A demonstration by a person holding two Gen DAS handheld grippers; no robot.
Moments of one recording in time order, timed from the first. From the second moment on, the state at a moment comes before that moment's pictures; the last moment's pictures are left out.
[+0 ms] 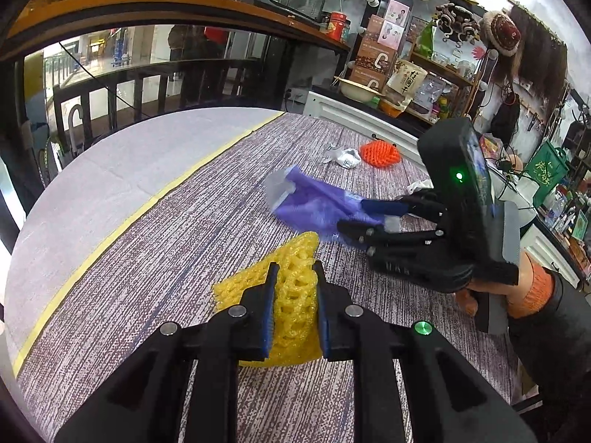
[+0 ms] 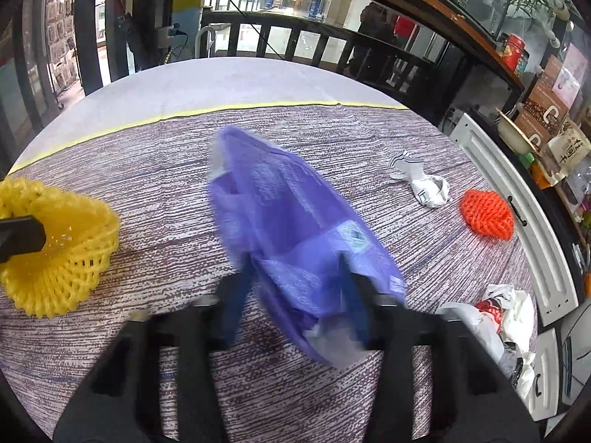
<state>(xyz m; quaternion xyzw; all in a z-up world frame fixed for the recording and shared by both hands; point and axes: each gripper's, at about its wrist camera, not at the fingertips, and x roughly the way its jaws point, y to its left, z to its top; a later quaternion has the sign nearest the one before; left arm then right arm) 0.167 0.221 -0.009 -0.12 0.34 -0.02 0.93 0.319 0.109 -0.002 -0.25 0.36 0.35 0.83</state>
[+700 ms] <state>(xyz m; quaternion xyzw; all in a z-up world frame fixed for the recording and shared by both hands) 0.140 0.177 0.008 -0.09 0.31 -0.05 0.94 0.232 0.002 0.058 -0.14 0.31 0.36 0.87</state>
